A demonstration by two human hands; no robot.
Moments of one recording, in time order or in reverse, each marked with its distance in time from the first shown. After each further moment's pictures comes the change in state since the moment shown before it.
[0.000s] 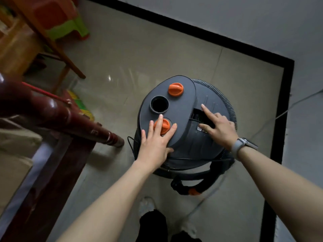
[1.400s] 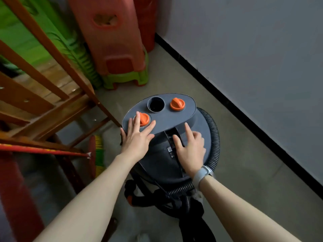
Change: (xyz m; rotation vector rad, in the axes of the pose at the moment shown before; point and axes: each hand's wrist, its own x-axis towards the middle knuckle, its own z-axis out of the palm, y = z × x) left_hand 0.372 -0.276 -0.305 -0.341 0.287 -0.632; right_hand 0.477 -0.334 -0.087 0.246 -0.022 -0.222
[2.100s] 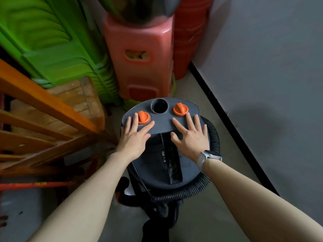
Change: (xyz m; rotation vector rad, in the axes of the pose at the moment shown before) left_hand 0.207 -0.019 -0.109 -0.030 0.116 -0.185; right_hand 0.285 -0.137 -0.003 -0.526 -0.358 -0.488
